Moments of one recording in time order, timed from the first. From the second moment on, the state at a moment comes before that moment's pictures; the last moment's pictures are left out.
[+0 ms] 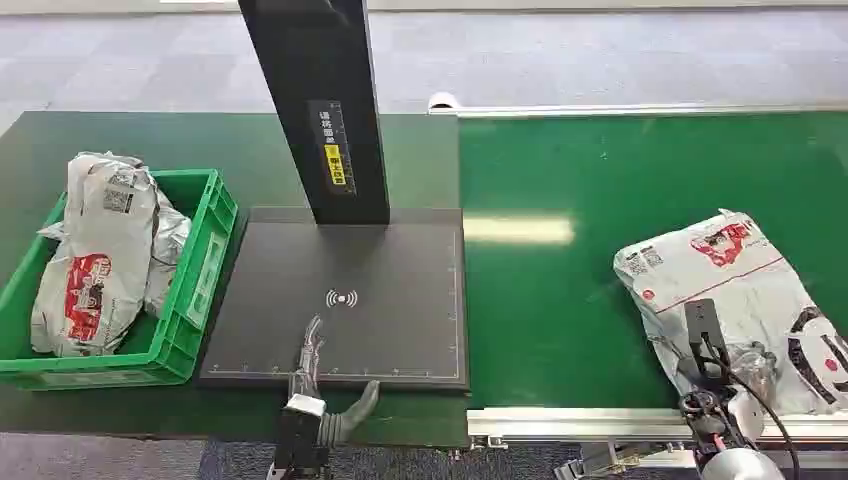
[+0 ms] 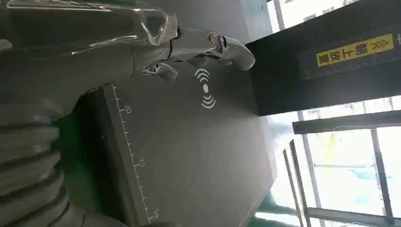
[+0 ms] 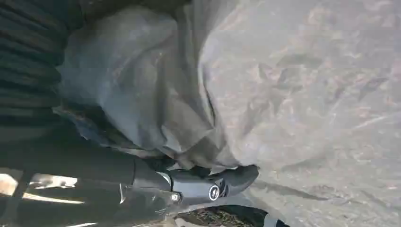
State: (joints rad) left arm 0.00 -0.23 -0.31 -1.09 -0.08 0.48 -0.70; right arm -0.57 -0.26 -0.24 -0.26 0.69 -0.57 0.22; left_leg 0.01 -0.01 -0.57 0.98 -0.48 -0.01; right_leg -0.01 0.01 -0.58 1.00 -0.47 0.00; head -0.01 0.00
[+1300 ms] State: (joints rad) left arm -0.04 -0.22 -0.33 -1.26 -0.17 0.69 -0.70; right arm -0.47 0.32 0.09 -0.72 0.63 -0.05 -0.62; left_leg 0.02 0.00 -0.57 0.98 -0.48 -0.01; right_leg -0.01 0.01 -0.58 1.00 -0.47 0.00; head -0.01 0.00
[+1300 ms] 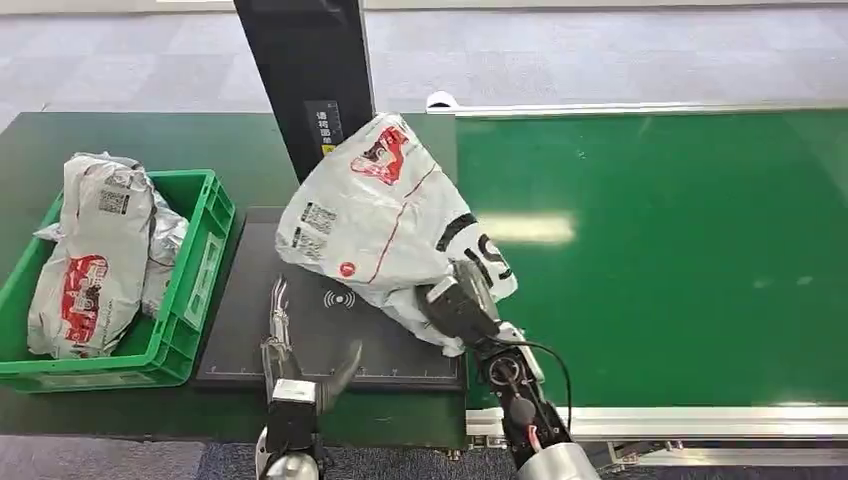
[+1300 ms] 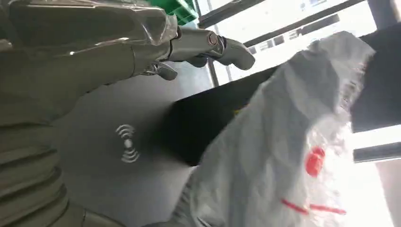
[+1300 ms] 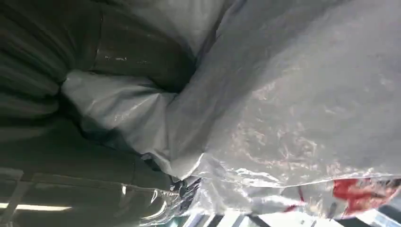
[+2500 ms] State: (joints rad) left arm -0.06 -0.04 -0.25 -1.60 -0.42 0.64 -0.70; right arm -0.44 0.33 0.56 -0.83 0.14 0.02 -0.70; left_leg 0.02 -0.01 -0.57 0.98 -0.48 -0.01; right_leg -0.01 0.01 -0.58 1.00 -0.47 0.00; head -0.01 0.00
